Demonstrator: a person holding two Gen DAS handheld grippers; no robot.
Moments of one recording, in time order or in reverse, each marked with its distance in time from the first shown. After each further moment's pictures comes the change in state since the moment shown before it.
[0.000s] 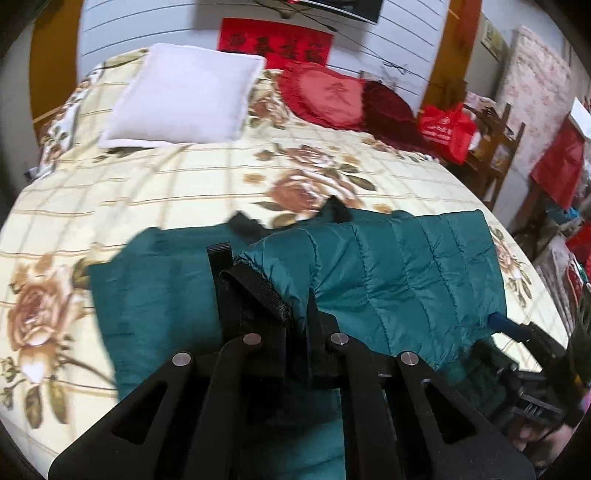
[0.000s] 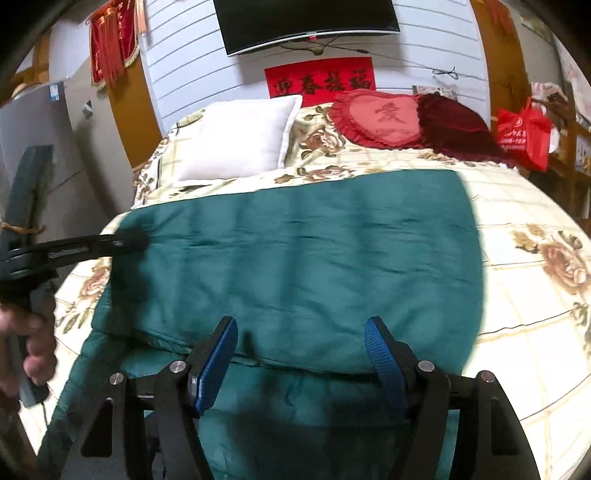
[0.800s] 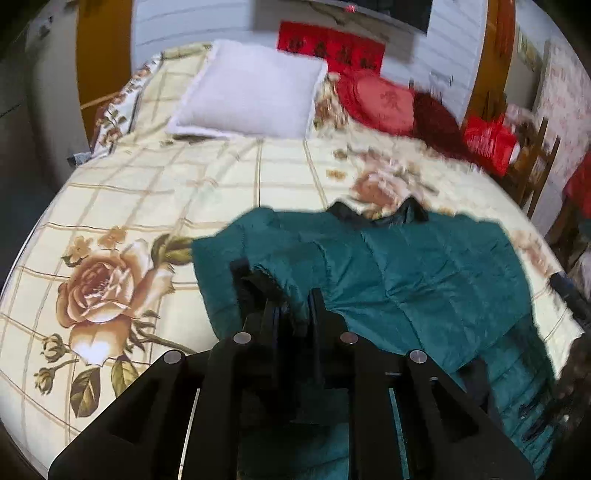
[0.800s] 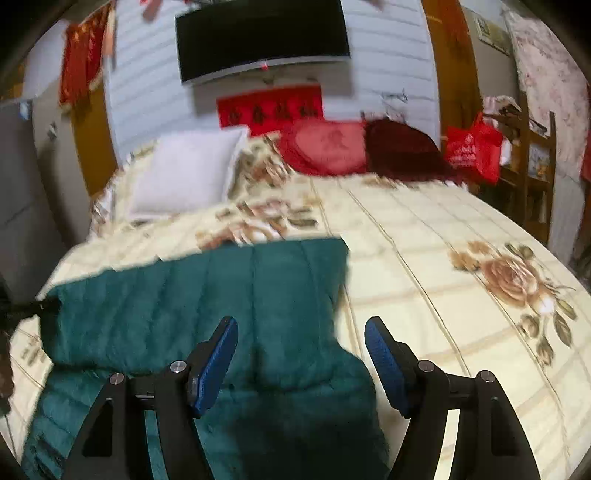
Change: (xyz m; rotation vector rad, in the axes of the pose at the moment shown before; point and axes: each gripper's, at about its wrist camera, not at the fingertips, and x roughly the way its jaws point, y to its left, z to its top) left arm -0.034 0.076 -0.030 -0.079 -0.046 0.127; right arm -0.023 -0.049 0.016 0.046 -0.142 -0.138
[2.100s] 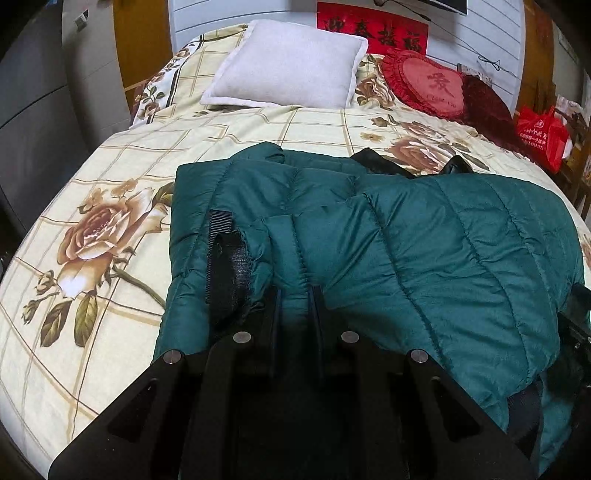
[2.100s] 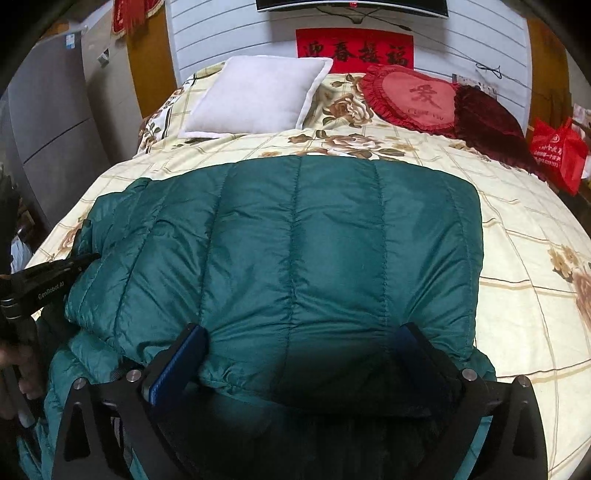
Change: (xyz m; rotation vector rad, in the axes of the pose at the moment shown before) left arm 0.068 -0.045 -0.047 -0.044 0.046 0.253; right arm 0.081 0.047 -0.030 -0.200 0.254 0.167
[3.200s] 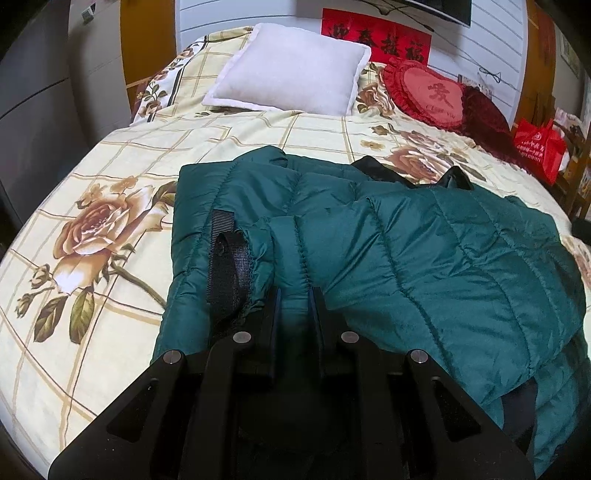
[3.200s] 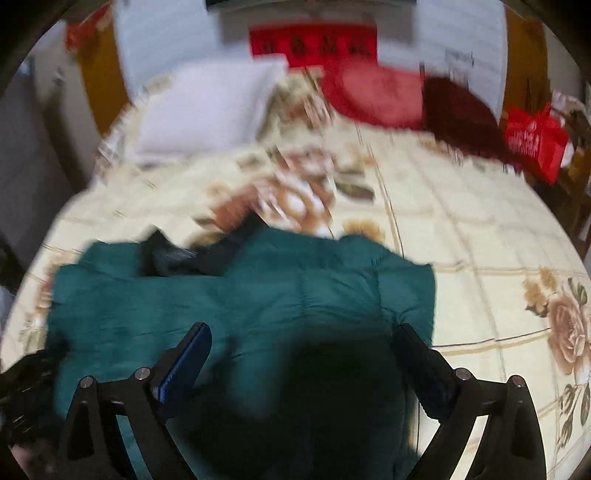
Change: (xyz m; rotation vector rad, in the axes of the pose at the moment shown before) left arm -0.006 0.007 0.000 -0.038 -0.019 -0.032; right arm -0.003 -0.031 0.077 0.103 0.004 -0.089
